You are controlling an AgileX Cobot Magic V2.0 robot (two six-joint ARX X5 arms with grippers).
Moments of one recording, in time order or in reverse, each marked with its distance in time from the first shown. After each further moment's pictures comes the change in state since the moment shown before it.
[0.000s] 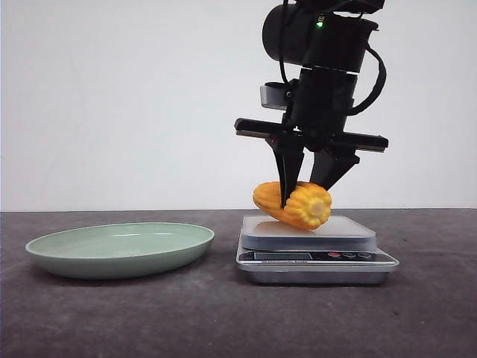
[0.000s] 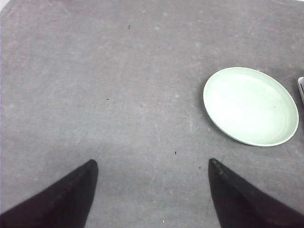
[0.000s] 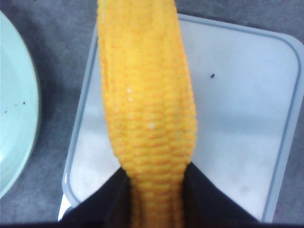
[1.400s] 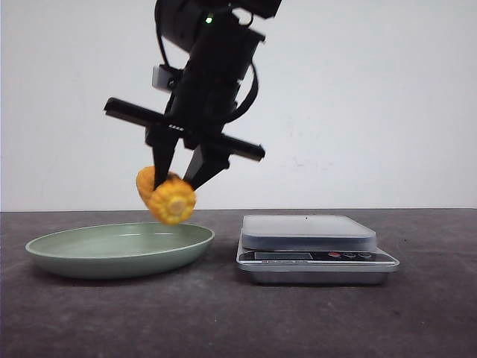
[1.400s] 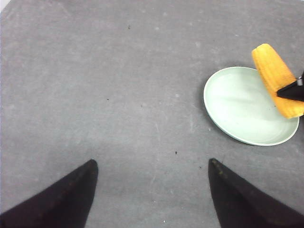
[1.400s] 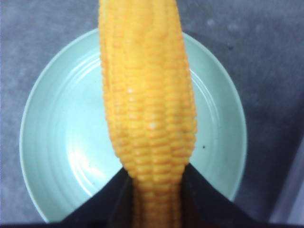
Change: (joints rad) left arm 0.000 0.000 0.000 0.000 0.000 0.001; right arm 0.230 0.209 0.226 0.173 -0.056 0.125
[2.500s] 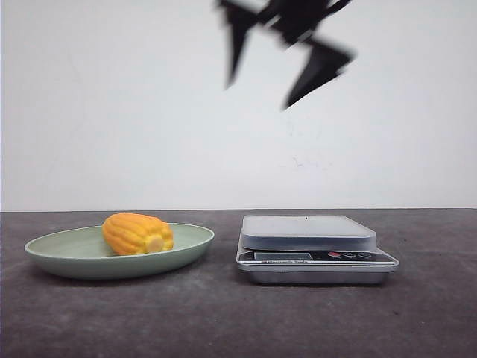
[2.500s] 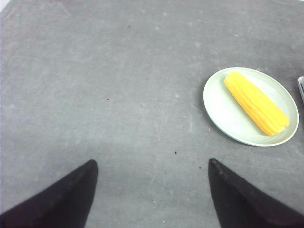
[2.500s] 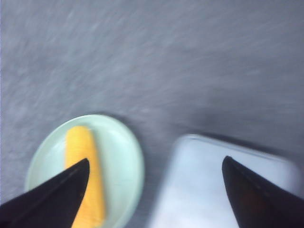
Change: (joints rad) left arm 0.000 0.000 0.000 0.000 0.000 -0.003; right arm -0.306 -0.394 0.004 -0.211 -0.050 -0.175
